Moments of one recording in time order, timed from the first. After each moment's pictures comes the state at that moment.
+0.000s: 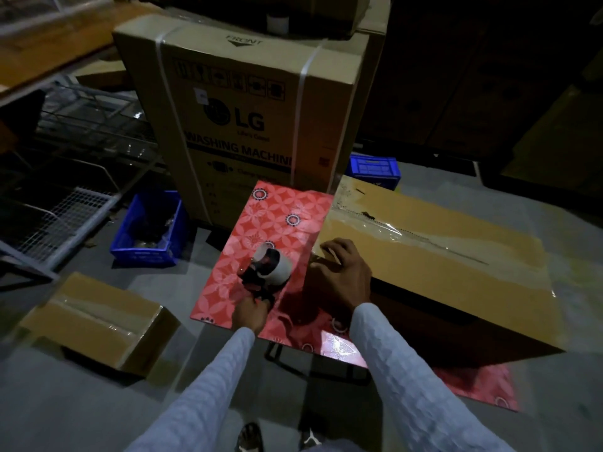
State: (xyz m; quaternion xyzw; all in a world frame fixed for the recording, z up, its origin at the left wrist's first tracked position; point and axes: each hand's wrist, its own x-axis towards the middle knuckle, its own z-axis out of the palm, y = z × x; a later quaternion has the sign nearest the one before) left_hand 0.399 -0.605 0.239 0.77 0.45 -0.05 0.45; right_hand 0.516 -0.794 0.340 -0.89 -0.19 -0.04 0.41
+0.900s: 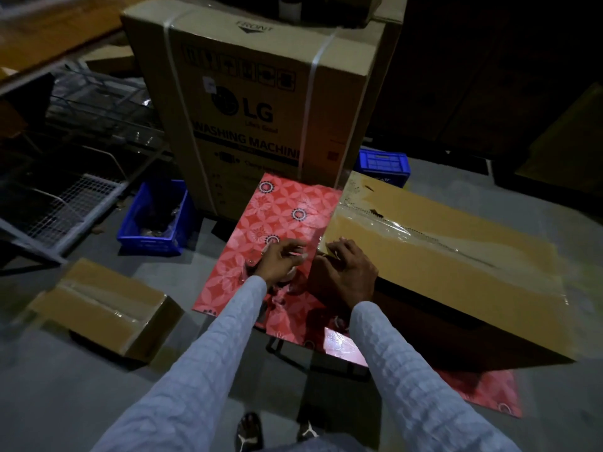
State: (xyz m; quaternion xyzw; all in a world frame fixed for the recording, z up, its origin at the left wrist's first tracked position) left_hand 0.486 -0.600 0.302 0.74 0.20 0.02 0.64; right_hand 0.532 -0.793 0.310 -0.91 -0.23 -0.15 0.32
